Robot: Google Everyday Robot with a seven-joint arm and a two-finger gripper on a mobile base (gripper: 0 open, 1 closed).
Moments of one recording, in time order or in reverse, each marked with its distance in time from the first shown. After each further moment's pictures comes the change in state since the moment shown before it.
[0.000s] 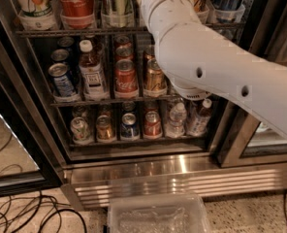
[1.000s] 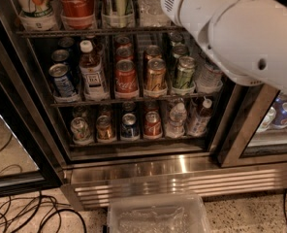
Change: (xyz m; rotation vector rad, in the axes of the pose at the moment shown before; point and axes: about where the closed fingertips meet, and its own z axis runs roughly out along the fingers) arm -0.033 -0.003 -0.028 -0.230 0.054 0.151
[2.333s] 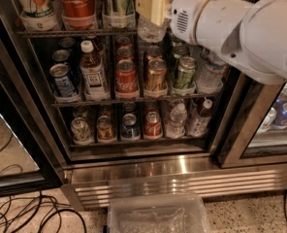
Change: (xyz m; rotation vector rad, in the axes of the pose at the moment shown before) arm 0.054 0.004 -0.020 -0.212 0.196 0.044
